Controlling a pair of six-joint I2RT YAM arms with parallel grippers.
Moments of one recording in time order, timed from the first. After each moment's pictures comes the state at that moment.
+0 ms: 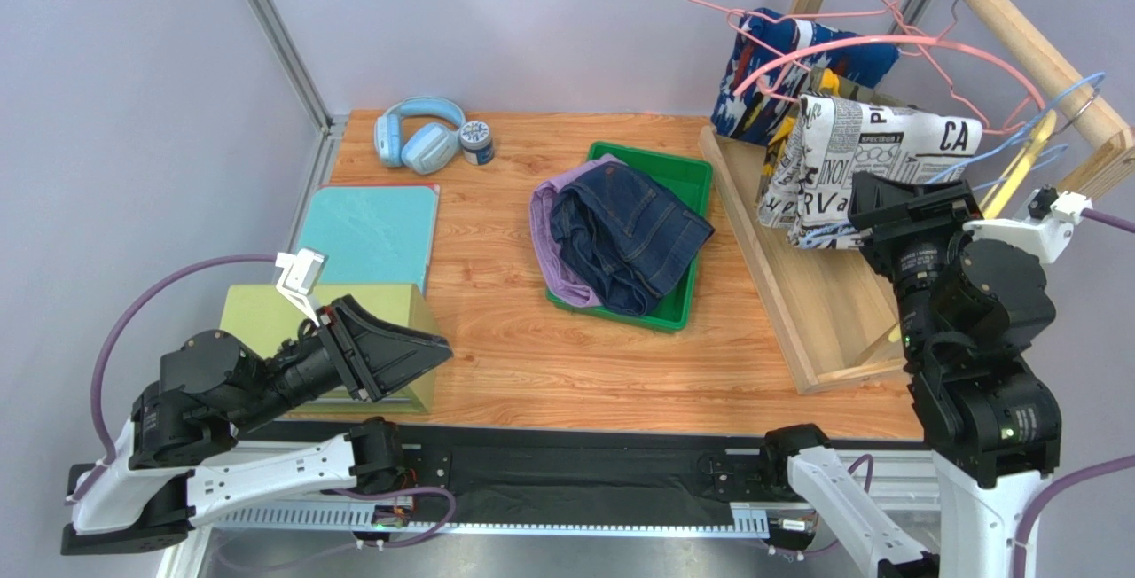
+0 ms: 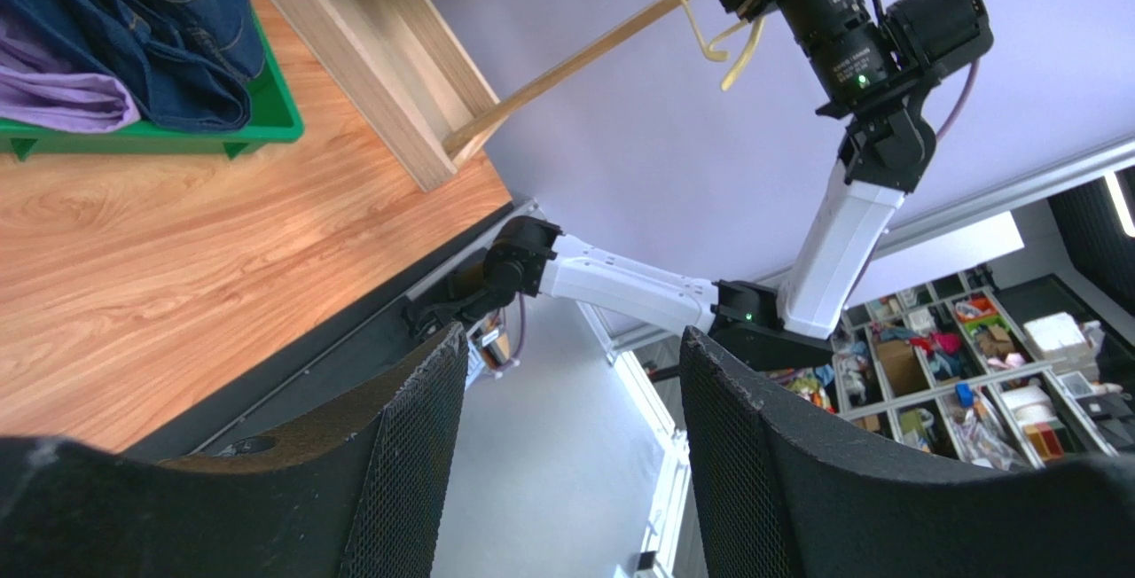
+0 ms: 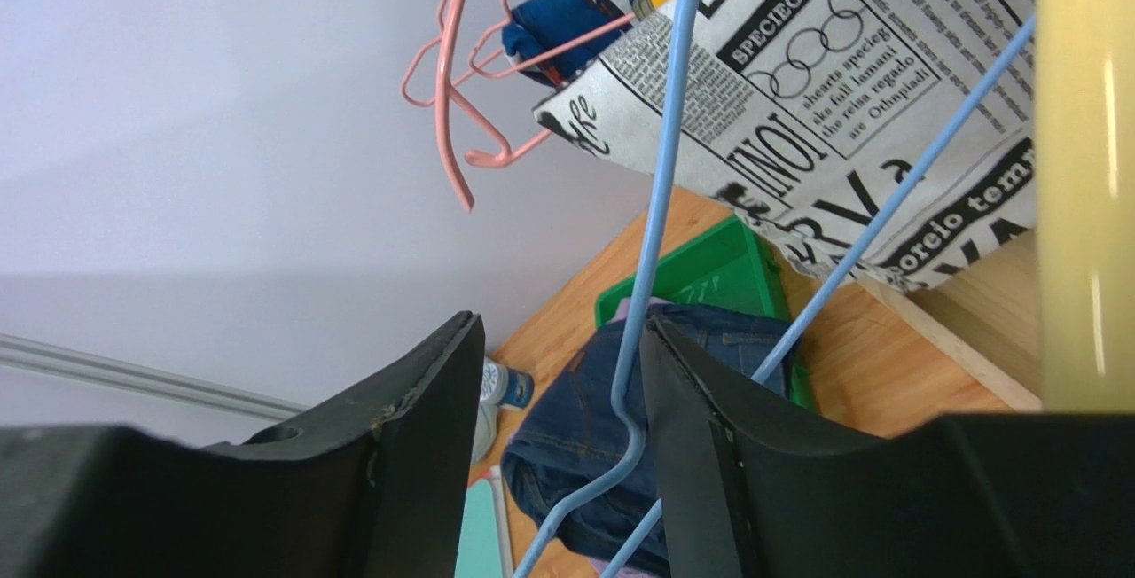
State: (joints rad) left arm -1.23 0.34 1.07 -0.71 -0.19 -0.96; right arm 0.18 0.74 1.49 -0.80 0.38 0.88
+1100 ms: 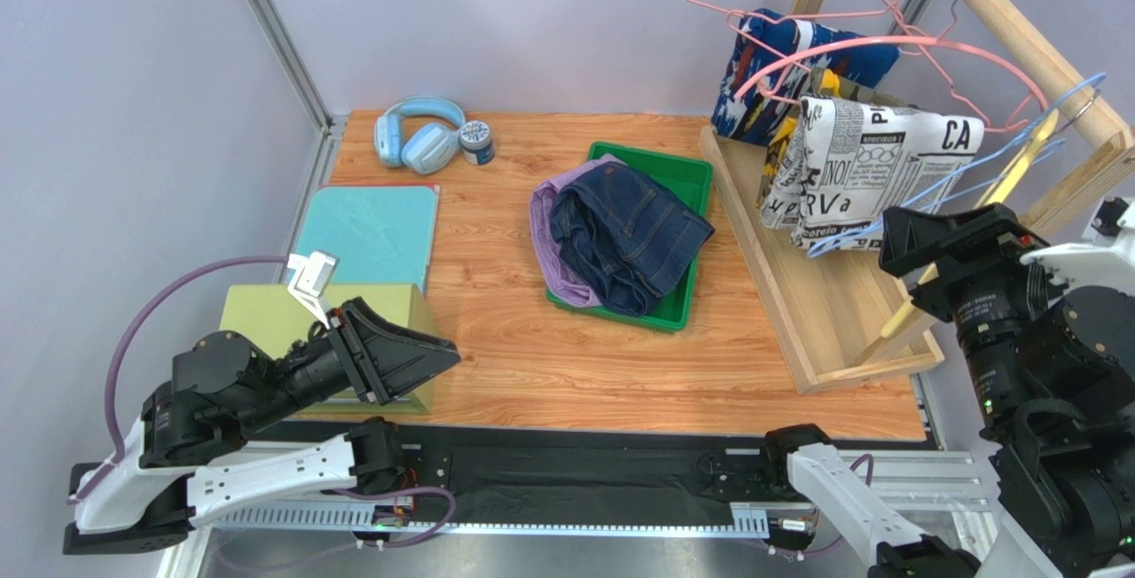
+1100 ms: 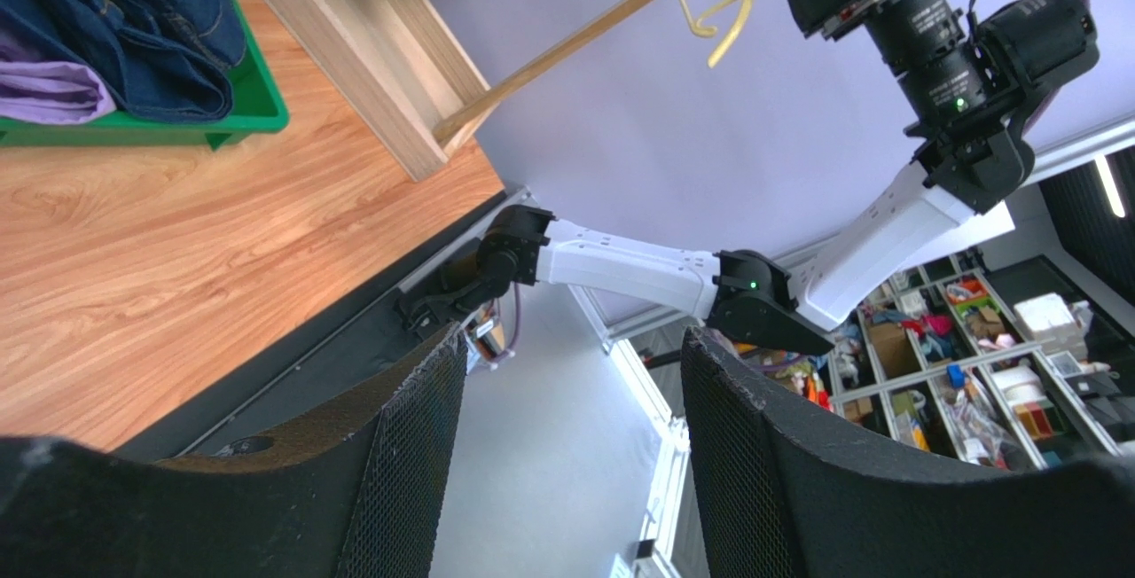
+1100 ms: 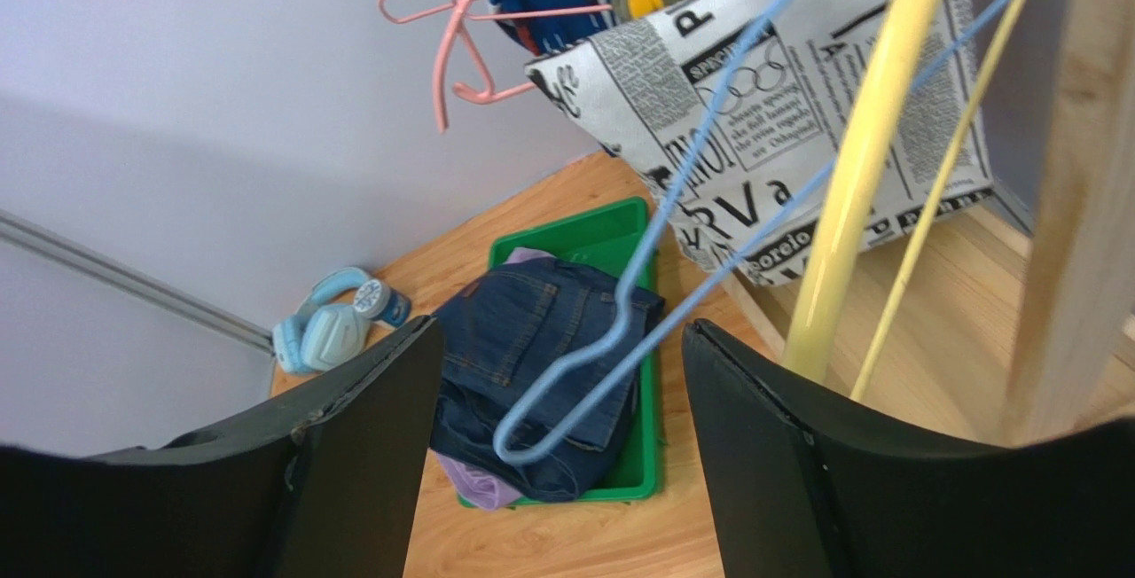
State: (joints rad) left arm -1.23 0.34 1.03 -0.67 -0.16 -0.96; right arm 0.18 0.82 1.94 -1.23 0.33 0.55
